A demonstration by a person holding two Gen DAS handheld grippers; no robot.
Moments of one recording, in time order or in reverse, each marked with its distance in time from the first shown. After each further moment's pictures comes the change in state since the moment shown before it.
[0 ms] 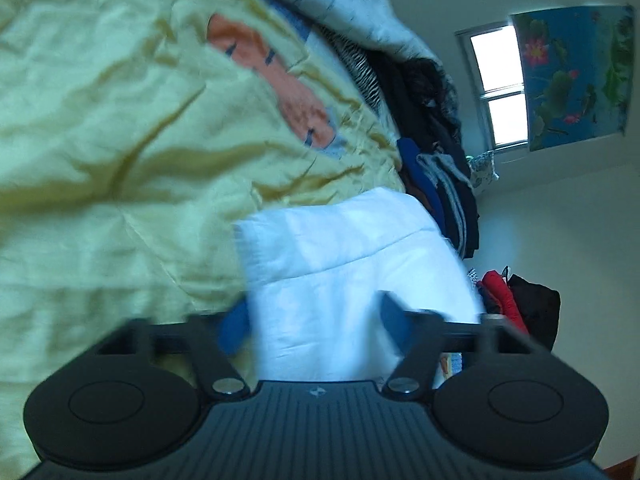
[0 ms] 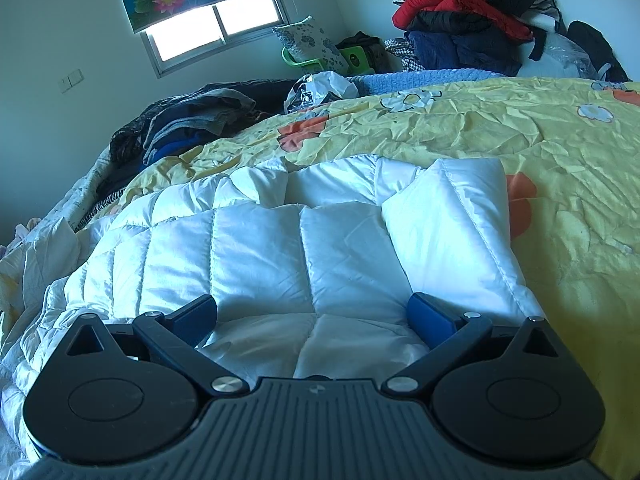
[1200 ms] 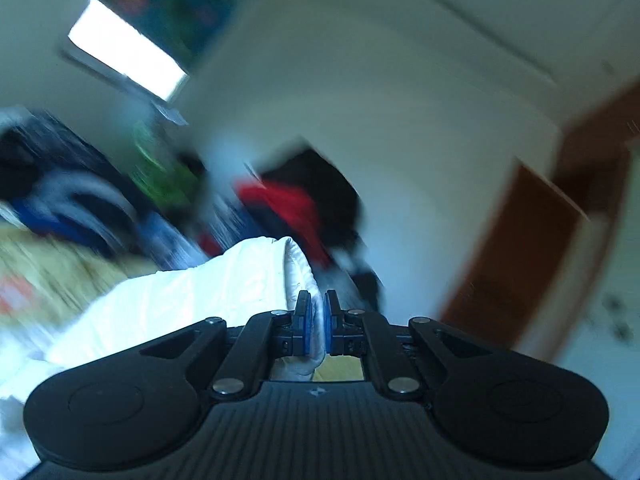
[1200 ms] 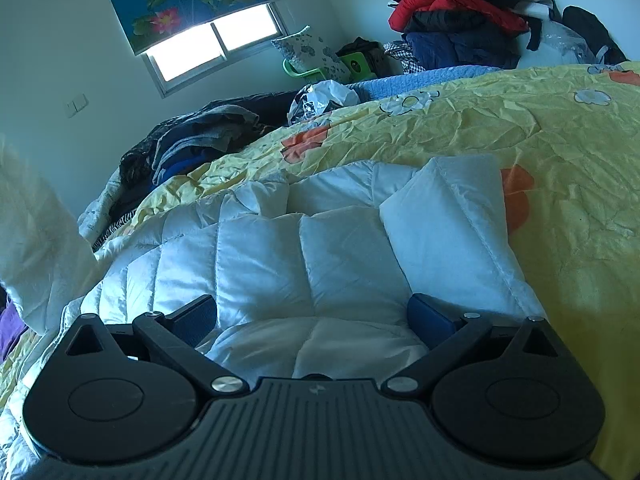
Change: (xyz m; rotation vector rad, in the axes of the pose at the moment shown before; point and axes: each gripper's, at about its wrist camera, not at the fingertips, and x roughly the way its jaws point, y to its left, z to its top) left arm -0.075 -0.262 -0.200 0.970 0.178 -0.612; right arm -0.006 -0.007 -0.002 0.071 -0.035 0.050
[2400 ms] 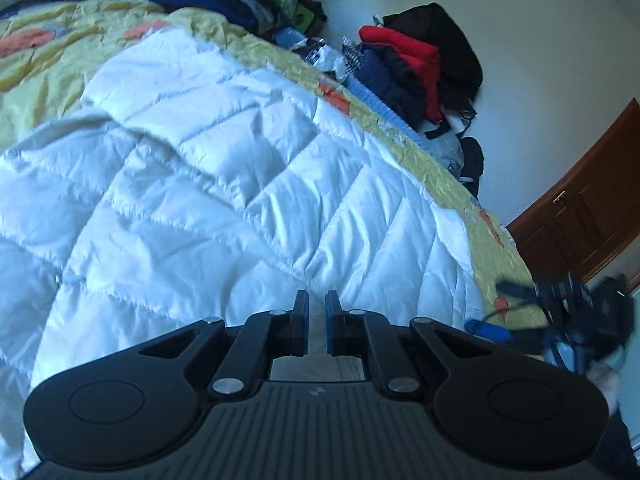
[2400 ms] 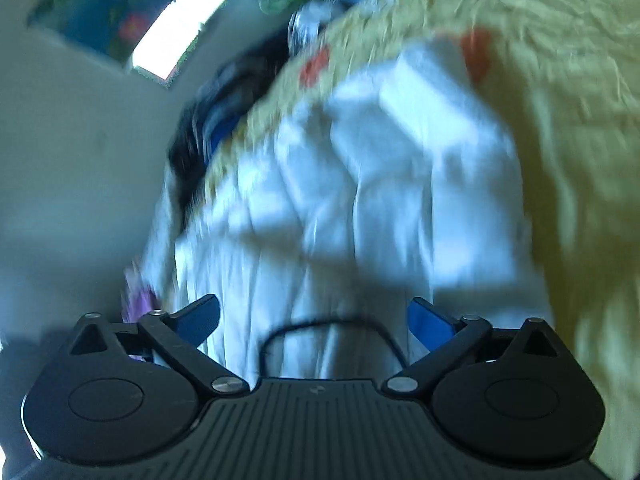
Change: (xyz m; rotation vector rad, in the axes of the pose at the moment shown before) left arm -0.041 0.110 -0.166 -0.209 0.350 0.313; right arm -0.082 -0.011 -0.008 0.365 0.317 0.228
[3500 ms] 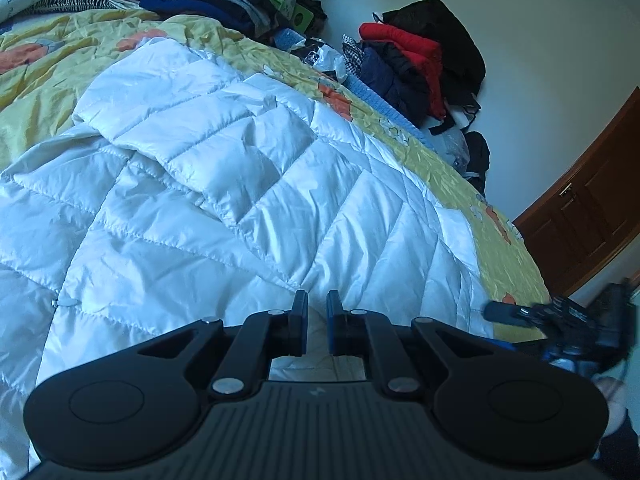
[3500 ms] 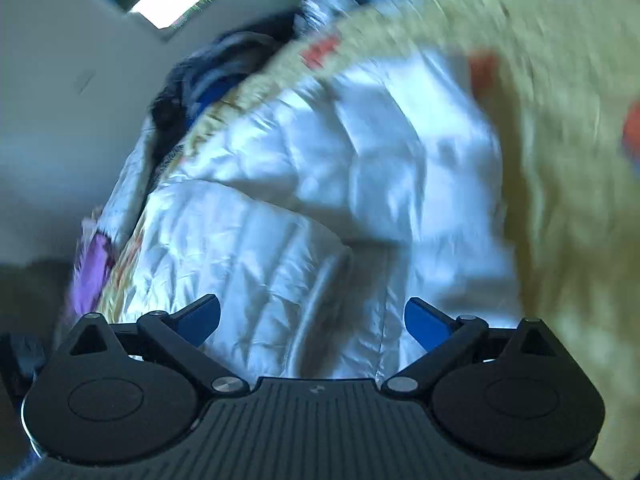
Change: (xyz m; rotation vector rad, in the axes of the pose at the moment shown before) left arm 0.008 -0.013 0.009 0.020 0.019 0.033; right arm -0.005 0.013 -0.005 -0.103 0.015 -0.143
